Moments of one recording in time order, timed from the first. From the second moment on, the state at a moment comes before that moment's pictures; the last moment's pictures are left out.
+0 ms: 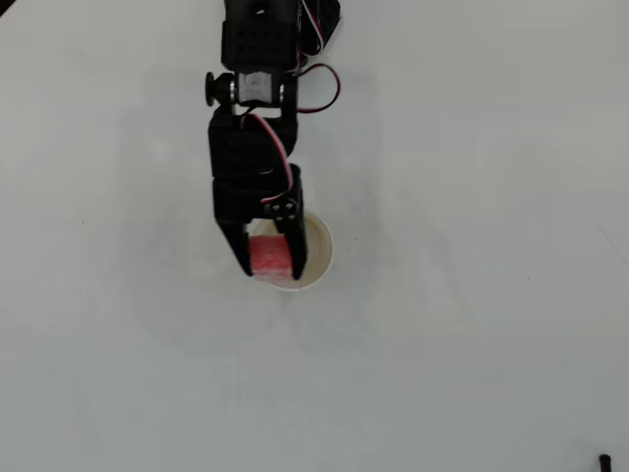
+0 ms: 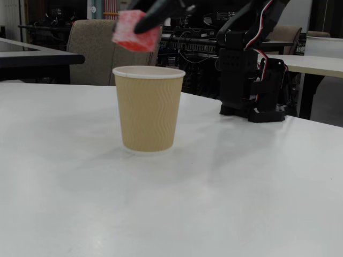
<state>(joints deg) 7.2 145.0 137.7 20.3 -97.8</state>
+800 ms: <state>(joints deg) 4.7 150.4 140.2 22.2 -97.8</state>
